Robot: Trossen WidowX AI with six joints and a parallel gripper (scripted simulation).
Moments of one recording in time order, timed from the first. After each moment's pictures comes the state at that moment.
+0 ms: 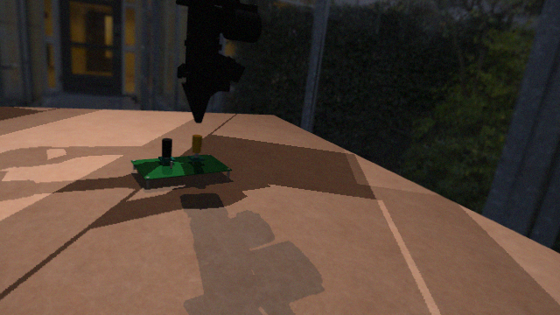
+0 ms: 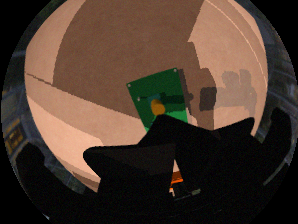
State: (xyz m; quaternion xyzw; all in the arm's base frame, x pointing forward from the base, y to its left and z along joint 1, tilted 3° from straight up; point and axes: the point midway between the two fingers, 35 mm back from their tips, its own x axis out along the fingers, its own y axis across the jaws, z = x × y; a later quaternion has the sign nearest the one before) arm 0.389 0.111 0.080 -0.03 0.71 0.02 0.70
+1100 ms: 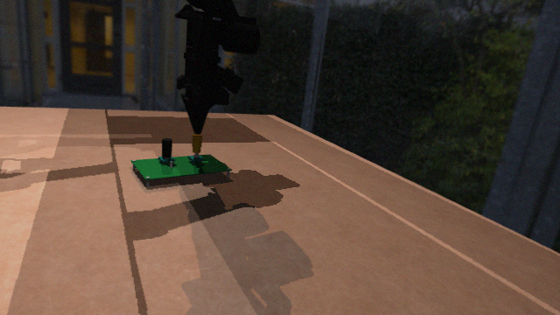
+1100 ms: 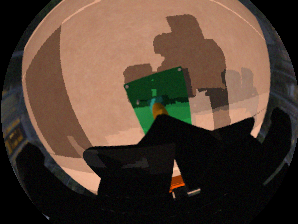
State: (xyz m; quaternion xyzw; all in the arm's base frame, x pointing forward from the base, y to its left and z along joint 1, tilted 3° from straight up) arm 0.388 0.110 0.058 -0.03 0.71 0.02 0.70
